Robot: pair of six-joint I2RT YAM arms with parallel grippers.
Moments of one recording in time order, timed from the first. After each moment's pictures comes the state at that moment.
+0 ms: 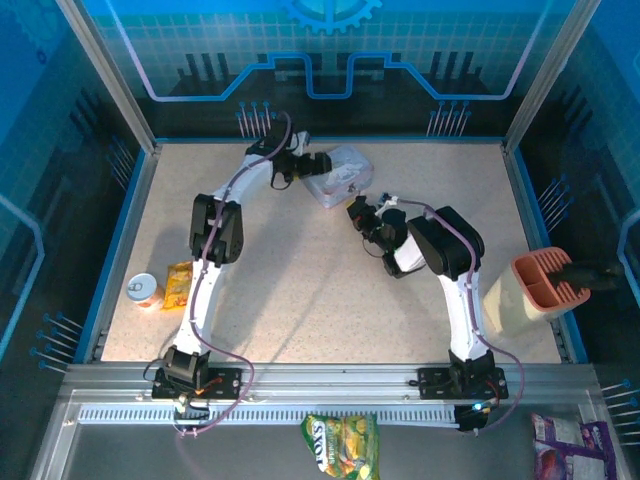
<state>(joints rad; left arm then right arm) -0.24 2.57 2.29 -0.60 0.45 -0.40 0.37 2.29 0.92 1.23 -0.21 1.26</state>
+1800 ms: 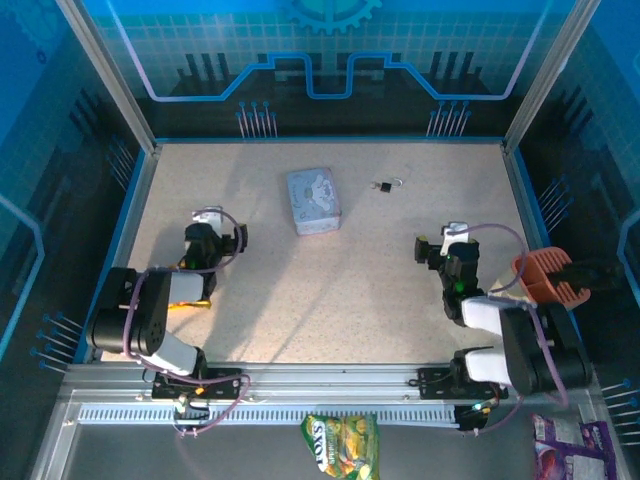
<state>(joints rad) 0.00 1.54 0.39 0.72 -0.06 -0.07 0.08 1.37 0.21 0.77 0.20 0.06</state>
